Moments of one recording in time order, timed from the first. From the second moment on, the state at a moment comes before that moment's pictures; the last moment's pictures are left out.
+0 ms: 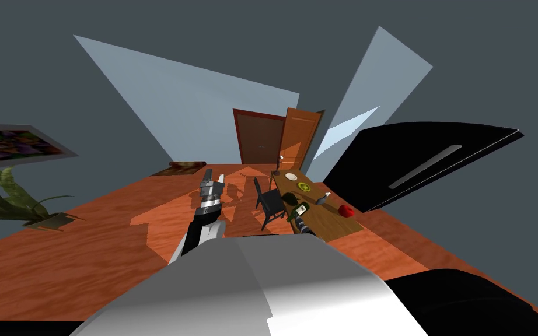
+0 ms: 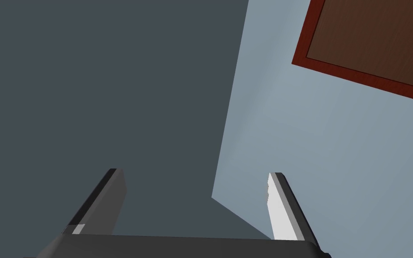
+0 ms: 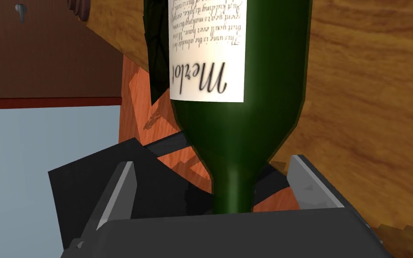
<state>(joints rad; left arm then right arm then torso) 0.46 -0.04 -0.04 -2.21 0.06 -0.45 0.04 0.33 -0.37 0.15 -1.20 -2.74 0.26 -0.47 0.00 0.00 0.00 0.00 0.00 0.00</state>
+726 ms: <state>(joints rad) 0.46 -0.04 -0.04 -2.21 0.06 -0.45 0.04 0.19 -0.28 -0.04 -1.07 -2.50 0.33 -0.55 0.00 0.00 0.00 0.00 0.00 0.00</state>
